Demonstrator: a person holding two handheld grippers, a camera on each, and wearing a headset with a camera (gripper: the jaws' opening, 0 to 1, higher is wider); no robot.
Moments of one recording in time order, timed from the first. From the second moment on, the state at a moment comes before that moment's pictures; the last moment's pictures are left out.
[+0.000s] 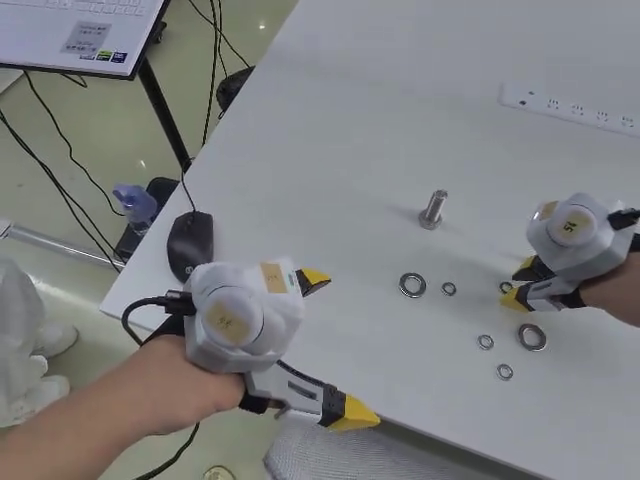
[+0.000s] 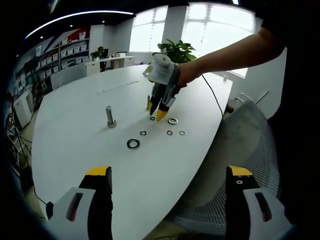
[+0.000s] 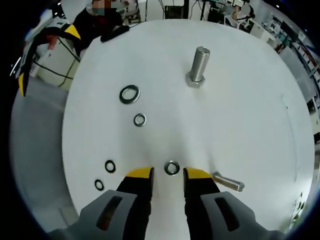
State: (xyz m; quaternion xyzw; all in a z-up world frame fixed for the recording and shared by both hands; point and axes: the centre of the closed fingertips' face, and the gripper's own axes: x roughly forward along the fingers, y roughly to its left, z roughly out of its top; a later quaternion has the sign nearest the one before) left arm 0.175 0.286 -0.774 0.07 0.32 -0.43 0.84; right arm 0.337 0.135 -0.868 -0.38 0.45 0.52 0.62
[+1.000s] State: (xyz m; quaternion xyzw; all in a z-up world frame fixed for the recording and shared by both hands) left arm 0.163 0.289 -0.777 0.07 0.33 -0.43 0.84; right arm 0.342 0.134 -0.870 -0.41 0.47 0.50 0.61
